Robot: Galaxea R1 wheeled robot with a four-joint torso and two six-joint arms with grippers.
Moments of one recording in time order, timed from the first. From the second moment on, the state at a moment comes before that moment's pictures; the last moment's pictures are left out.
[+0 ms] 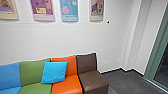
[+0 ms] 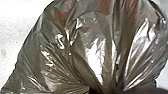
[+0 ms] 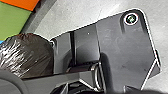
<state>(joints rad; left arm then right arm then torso) 1.42 2.81 -2.42 -0.53 0.15 0.24 -1.52 2.61 -2.07 0.27 0.02 0.03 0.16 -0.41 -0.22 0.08</state>
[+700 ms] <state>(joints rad) 1.41 2.82 -2.44 -0.53 0.15 0.24 -1.52 2.78 -2.30 0.23 -0.02 0.03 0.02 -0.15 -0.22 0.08</state>
